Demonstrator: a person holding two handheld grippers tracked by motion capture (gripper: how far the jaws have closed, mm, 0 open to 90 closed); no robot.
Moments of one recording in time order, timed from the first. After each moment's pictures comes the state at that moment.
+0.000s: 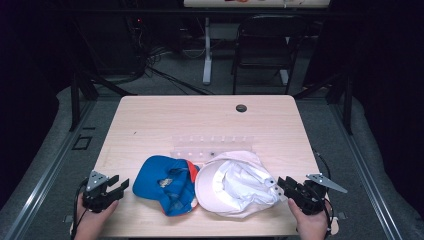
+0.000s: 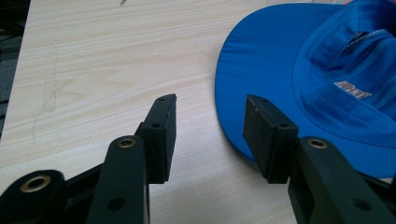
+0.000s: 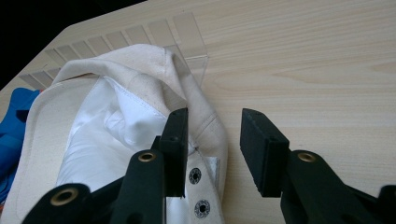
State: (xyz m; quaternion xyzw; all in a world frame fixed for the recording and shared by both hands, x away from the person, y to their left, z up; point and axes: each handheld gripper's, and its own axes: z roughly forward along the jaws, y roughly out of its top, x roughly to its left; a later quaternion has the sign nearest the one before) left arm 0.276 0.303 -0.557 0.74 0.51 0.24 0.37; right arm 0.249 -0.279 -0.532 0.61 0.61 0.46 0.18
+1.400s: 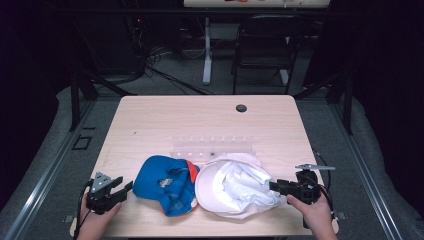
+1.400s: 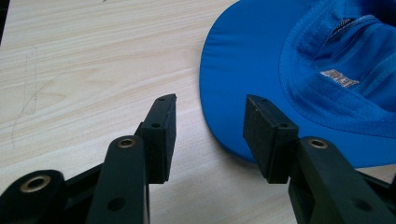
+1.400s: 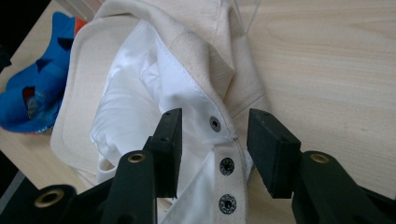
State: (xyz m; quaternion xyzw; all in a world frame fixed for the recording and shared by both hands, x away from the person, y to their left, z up) left arm 0.274 0.295 -0.561 0.75 0.50 0.24 0.37; right arm 0.282 -0.282 -0.524 0.57 0.72 0.40 0.03
